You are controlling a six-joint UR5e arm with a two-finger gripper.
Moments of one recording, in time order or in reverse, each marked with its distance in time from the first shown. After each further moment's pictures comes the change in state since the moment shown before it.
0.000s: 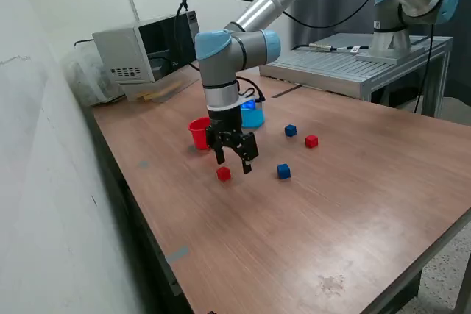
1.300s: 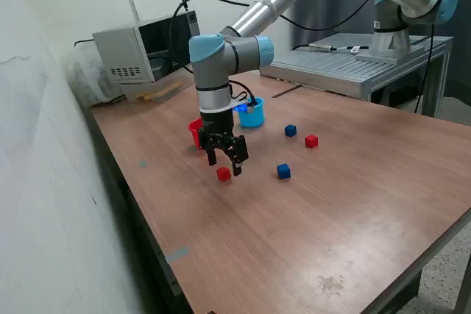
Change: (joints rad) arm -0.022 0.029 -0.032 -0.029 -0.002 -0.002
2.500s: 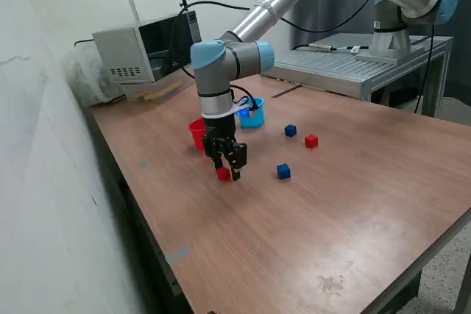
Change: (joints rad) arm -0.003 0.010 0.014 -0.007 0.001 0.003
